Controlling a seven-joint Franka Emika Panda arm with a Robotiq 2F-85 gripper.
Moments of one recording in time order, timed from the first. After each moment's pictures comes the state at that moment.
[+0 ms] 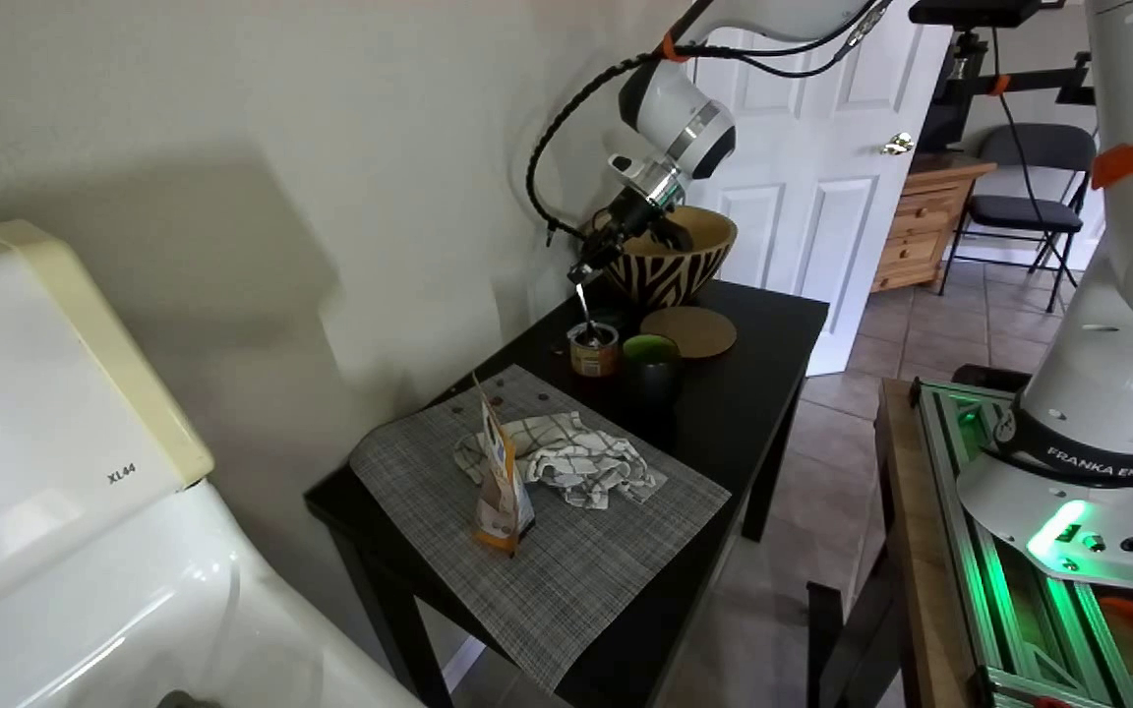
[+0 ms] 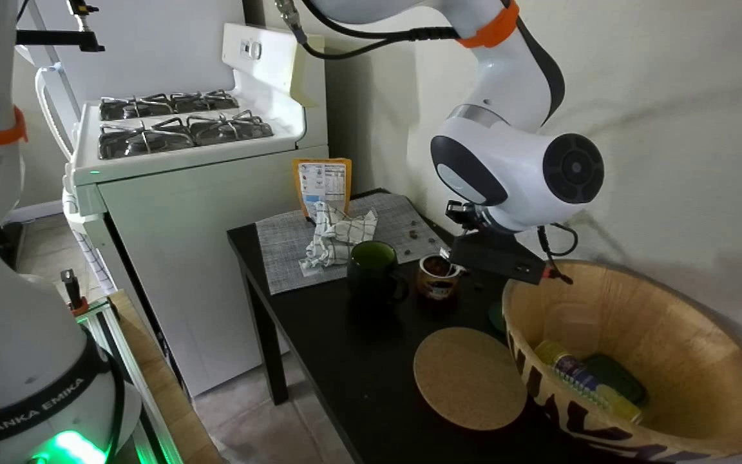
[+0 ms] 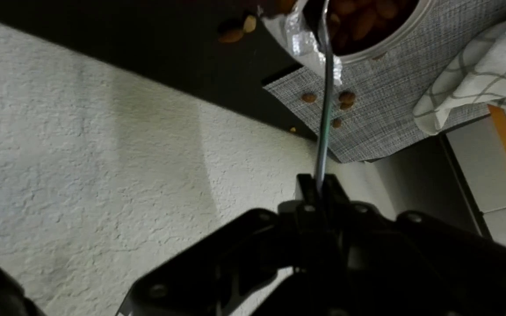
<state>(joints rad) -0.32 0.43 -0.17 -1.99 1.26 2.22 -1.97</state>
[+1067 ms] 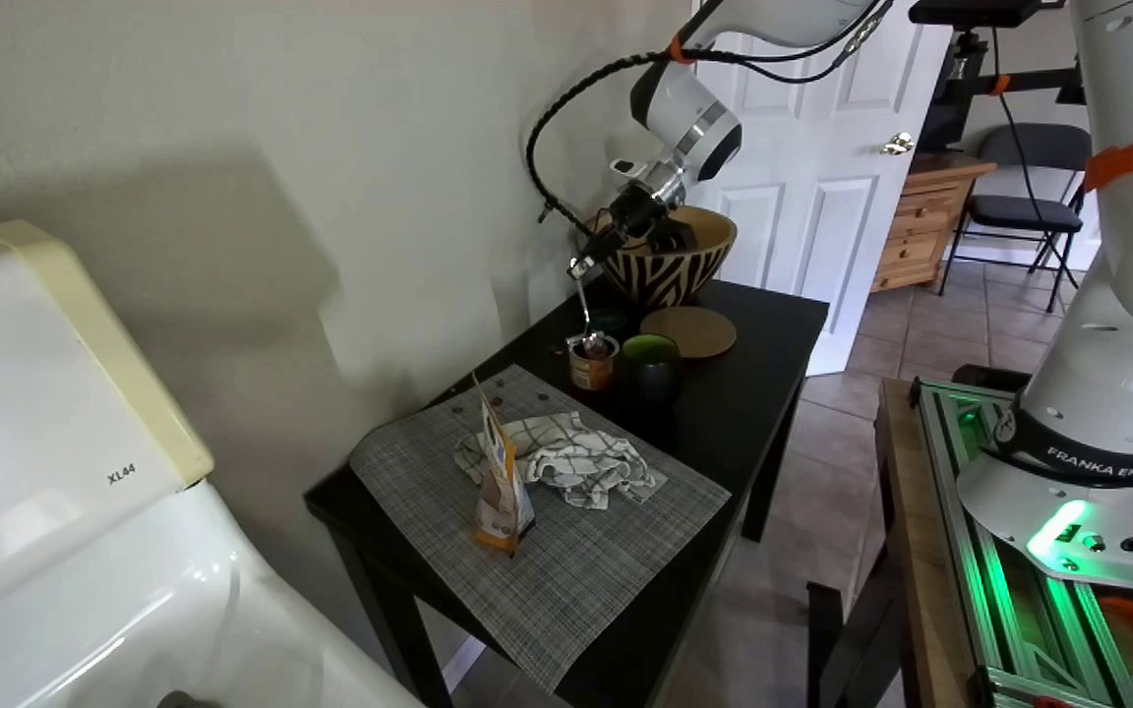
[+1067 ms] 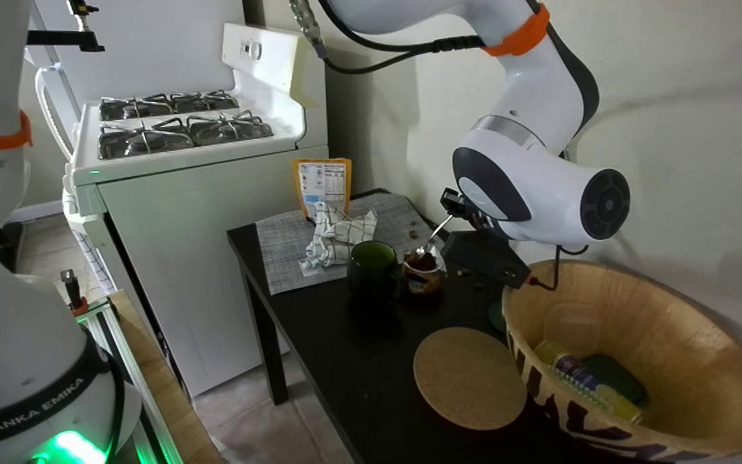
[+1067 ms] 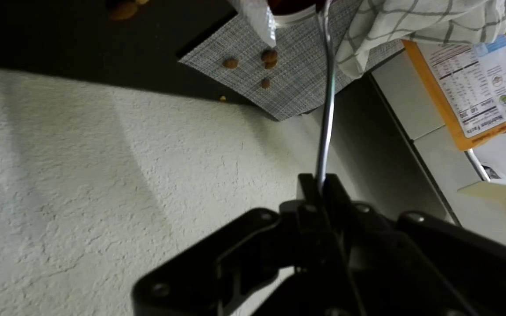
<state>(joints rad) -0.37 0.47 -0.19 -1.93 1.26 1.92 -1.85</state>
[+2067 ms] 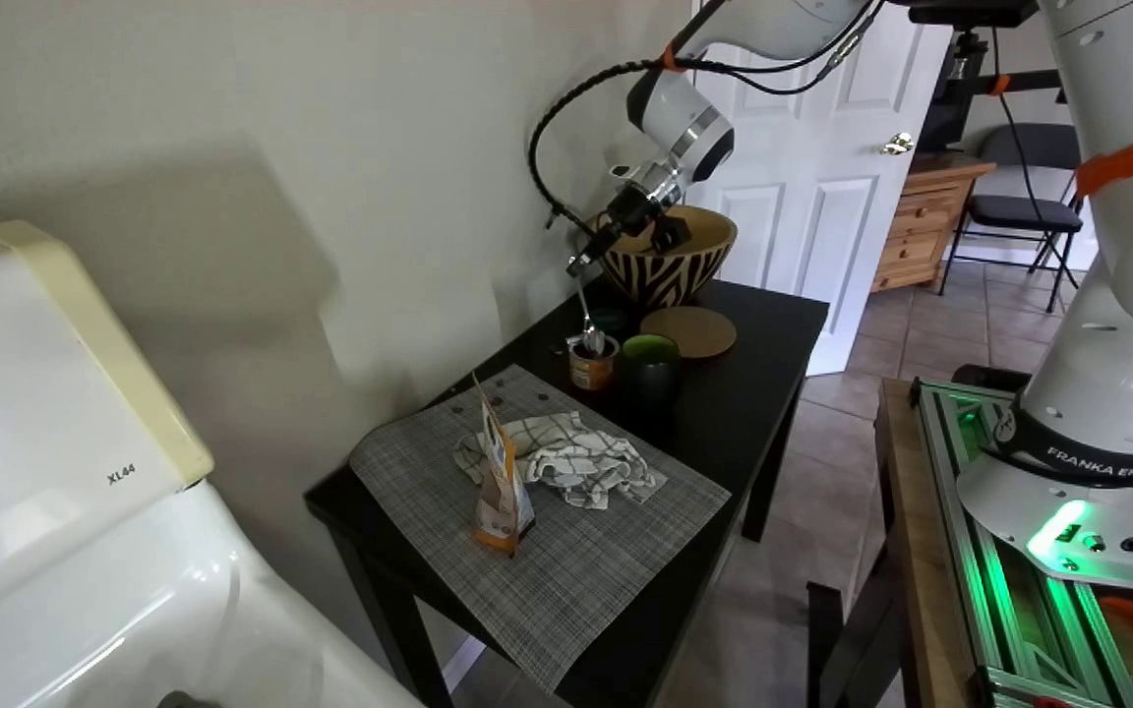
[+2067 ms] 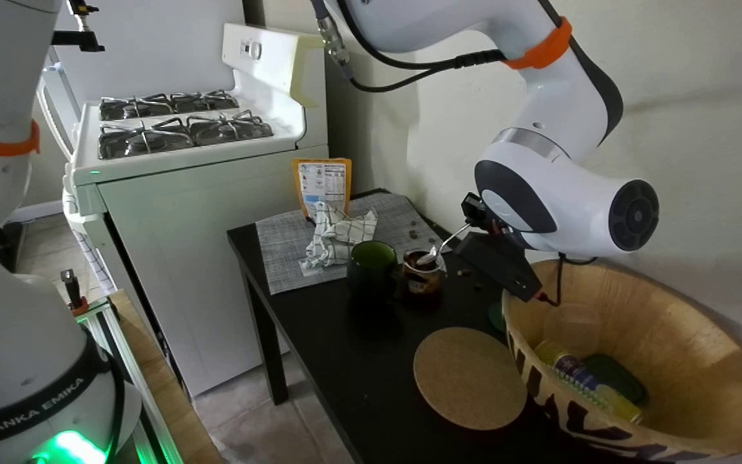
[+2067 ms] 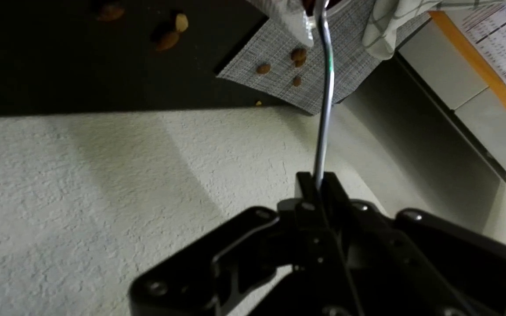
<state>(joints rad) -0.38 0.55 -0.21 -1.83 1.26 1.92 -1.65</state>
